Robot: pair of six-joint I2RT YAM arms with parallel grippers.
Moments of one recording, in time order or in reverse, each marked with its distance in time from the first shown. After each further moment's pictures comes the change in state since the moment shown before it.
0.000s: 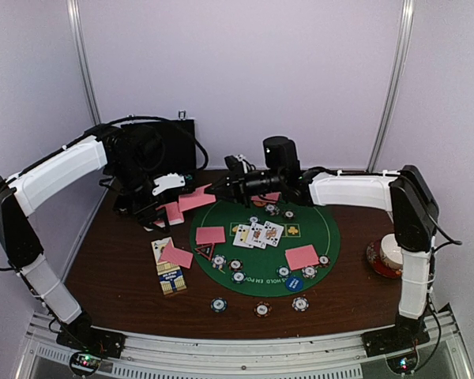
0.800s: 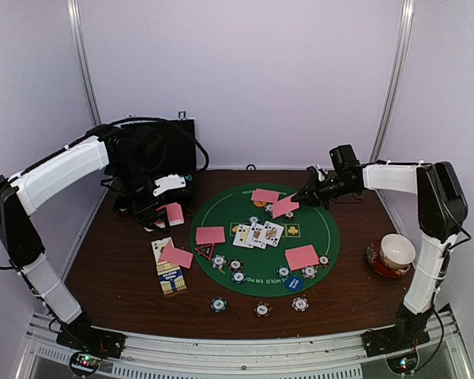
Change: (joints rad) left arm 0.000 0.012 0.003 -0.003 -0.010 0.001; right arm -0.488 -0.141 -0.215 -0.566 0.068 -0.618
